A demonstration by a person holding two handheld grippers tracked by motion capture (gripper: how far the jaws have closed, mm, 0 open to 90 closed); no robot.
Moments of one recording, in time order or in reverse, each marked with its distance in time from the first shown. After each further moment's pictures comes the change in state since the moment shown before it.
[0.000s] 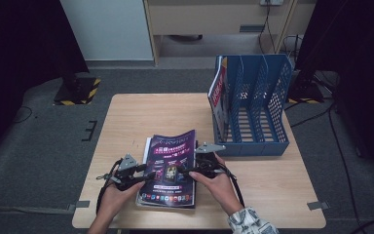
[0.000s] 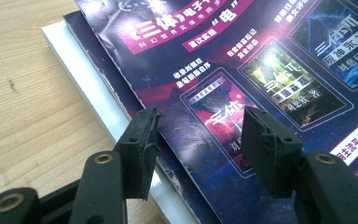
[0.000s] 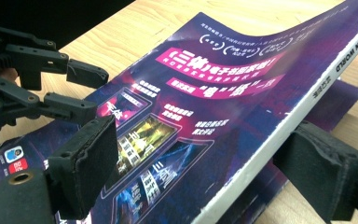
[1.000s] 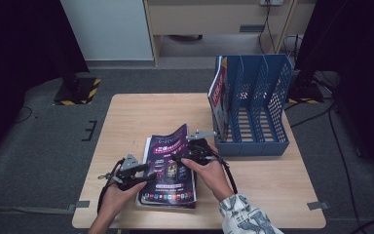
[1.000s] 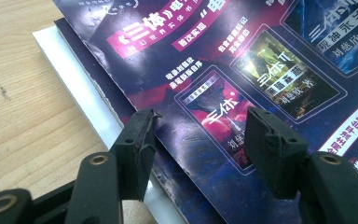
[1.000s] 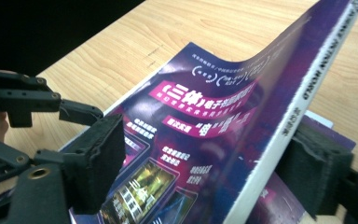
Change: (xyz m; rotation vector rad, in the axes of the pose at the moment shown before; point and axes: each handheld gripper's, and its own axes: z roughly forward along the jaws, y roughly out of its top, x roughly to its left) left arm -0.004 0.003 0.003 0.007 -0.003 0.024; right arm 0.003 0.041 0.014 0.026 -0.028 0.006
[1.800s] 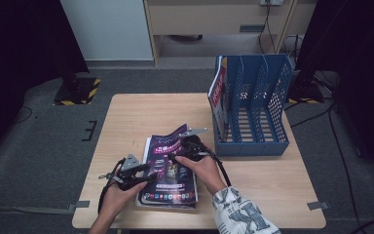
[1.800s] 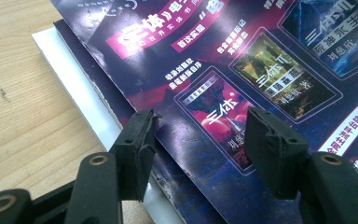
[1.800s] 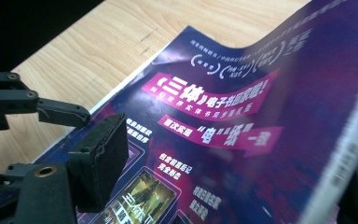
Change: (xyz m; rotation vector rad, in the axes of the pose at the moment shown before) left arm -0.001 0.001 0.001 0.002 0.003 0.003; right arm -0.001 0.006 0.028 0.095 -0.017 0.011
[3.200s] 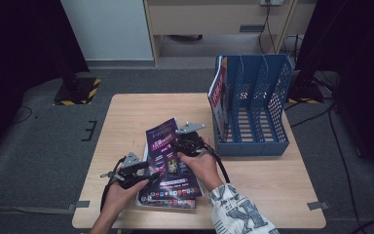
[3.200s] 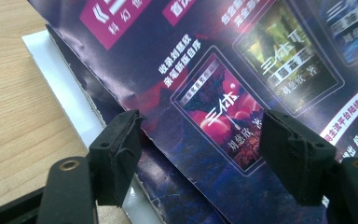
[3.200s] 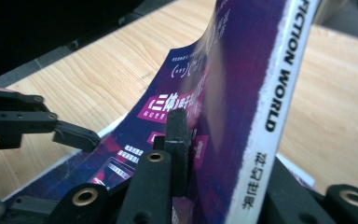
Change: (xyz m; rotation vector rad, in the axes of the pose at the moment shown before) left arm 0.003 0.003 0.007 -0.034 -0.034 -0.055; right arm 0.015 0.023 -0.020 -0.129 -0.047 -0.164
